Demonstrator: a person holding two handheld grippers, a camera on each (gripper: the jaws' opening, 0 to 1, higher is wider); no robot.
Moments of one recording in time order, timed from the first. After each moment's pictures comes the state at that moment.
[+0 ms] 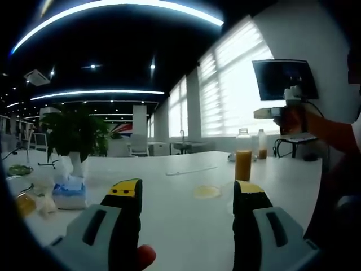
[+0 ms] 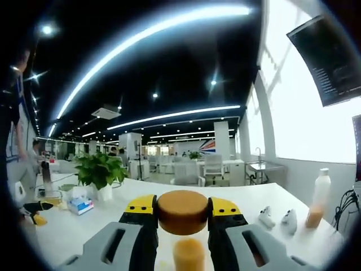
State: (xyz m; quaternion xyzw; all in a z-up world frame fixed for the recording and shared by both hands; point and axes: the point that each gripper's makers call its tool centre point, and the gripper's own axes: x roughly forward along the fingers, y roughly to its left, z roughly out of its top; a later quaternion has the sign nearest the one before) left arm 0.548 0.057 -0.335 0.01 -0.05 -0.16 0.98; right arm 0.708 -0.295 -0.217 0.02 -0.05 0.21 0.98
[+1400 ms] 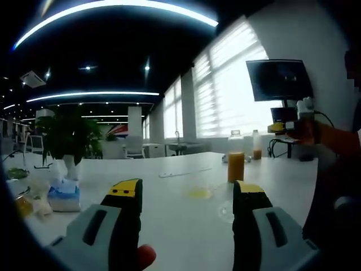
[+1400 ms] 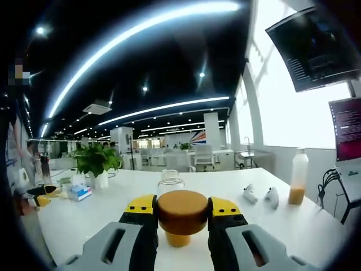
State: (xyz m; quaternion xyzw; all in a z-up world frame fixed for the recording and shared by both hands) left arm 0.544 0.040 -0.330 0.02 -0.06 -0.18 0.98; right arm 0.649 -0.346 -0.277 0.03 -0.01 0.17 0.98
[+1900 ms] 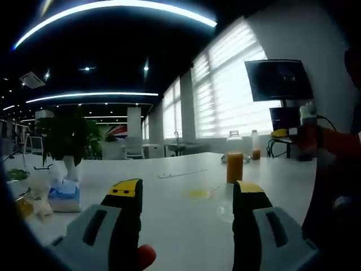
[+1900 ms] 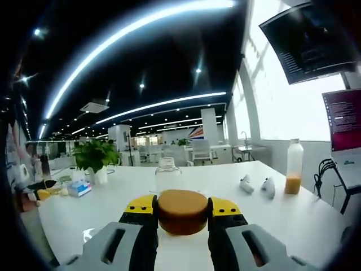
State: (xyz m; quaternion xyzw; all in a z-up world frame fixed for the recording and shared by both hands) left arm 0.539 0.039 -0.328 0.02 -0.06 -0.18 0.98; right arm 0.634 -0.358 -0.298 0.04 0.00 0.17 0.99
